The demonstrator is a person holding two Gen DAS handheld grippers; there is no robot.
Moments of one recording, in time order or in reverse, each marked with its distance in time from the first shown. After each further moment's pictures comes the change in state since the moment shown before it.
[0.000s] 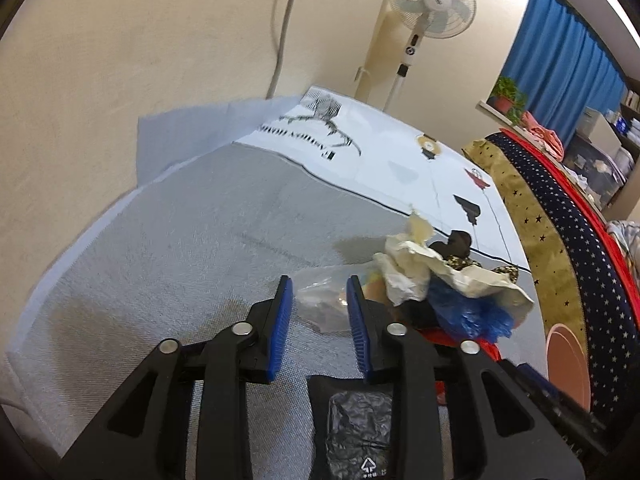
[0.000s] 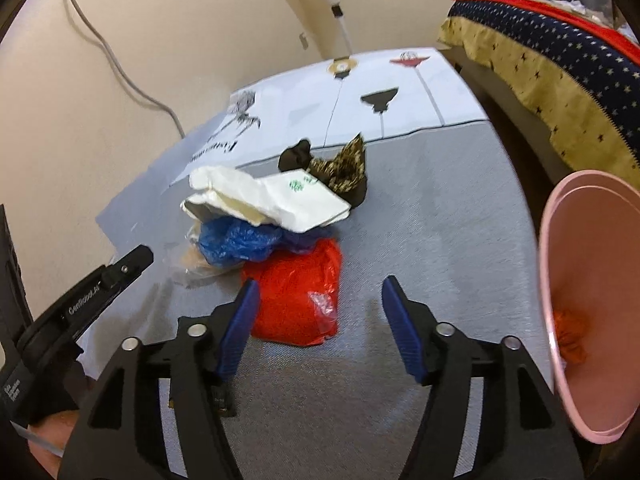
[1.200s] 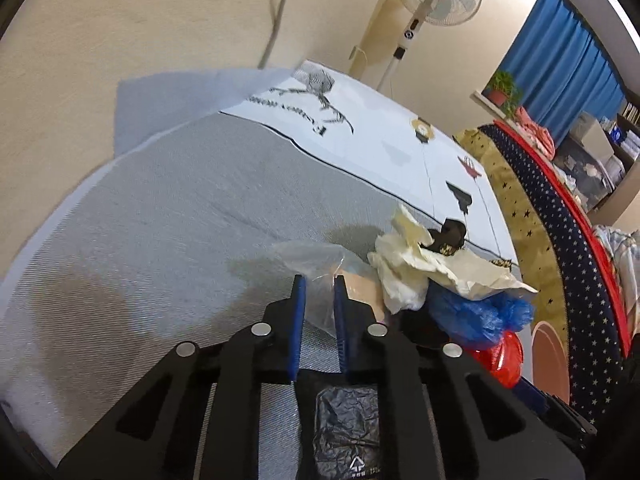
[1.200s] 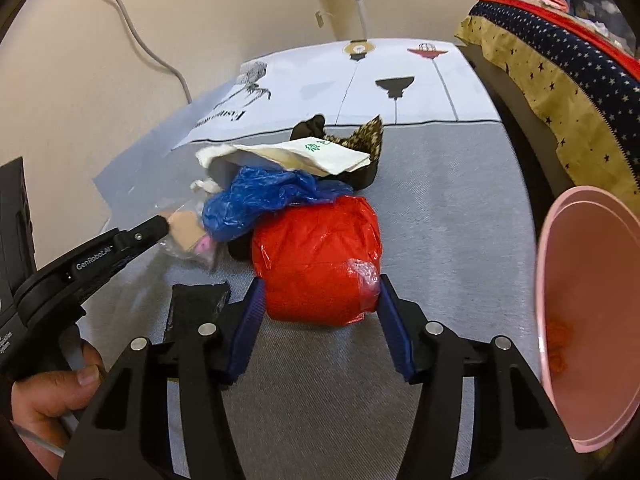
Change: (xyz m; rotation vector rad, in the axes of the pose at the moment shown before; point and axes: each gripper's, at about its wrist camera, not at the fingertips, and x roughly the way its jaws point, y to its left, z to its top) left arm 0.009 0.005 0.001 -0.043 0.073 -0.067; right arm -0.006 0.010 -0.003 -0.095 0.068 -0.040
